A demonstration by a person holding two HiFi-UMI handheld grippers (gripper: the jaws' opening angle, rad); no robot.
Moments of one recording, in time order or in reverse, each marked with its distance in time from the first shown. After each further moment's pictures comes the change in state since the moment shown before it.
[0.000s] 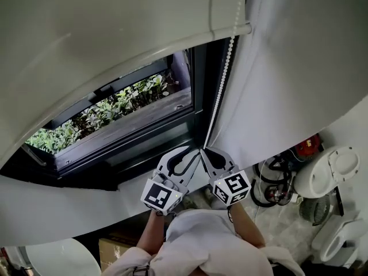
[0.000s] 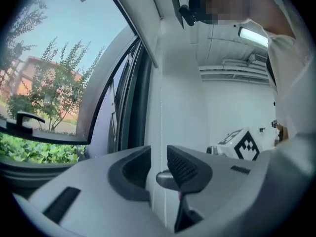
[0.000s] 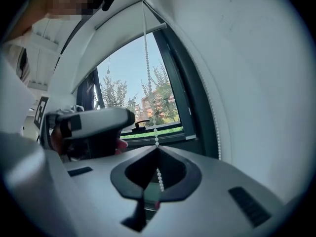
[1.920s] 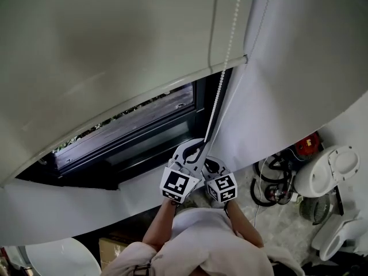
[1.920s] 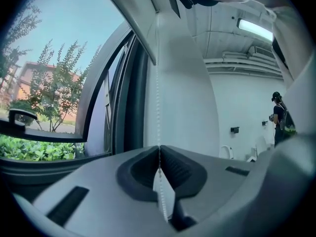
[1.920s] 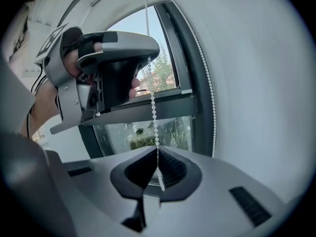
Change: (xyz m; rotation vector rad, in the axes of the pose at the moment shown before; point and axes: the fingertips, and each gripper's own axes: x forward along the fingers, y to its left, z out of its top) left arm 0.044 -0.001 -0.027 0.040 0.051 0.018; right arm 0.008 -0.011 -0.117 -0.033 0.233 -0.048
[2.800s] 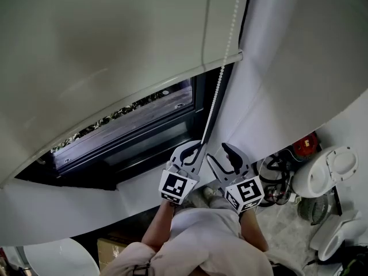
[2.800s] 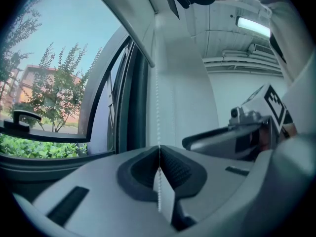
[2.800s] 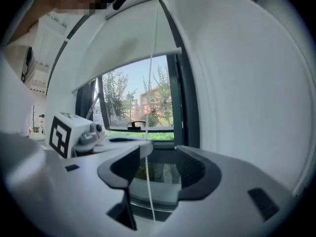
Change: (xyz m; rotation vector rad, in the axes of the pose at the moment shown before) left arm -0.008 0.003 -0.006 0.017 -0.005 0.024; right arm -0.083 -0.003 0.136 -0.111 -0.210 -0.044
